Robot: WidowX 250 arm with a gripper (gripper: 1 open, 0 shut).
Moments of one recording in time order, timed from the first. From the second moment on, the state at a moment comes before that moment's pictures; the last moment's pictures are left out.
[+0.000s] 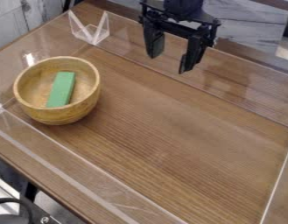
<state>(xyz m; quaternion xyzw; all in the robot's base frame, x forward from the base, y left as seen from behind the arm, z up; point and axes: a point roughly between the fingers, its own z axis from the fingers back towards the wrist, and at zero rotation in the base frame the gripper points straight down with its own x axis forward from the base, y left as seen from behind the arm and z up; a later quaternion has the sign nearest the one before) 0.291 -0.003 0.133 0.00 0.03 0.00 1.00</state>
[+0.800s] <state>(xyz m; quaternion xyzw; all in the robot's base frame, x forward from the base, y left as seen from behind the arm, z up) 0.200 0.158 0.089 0.00 0.03 0.09 1.00</state>
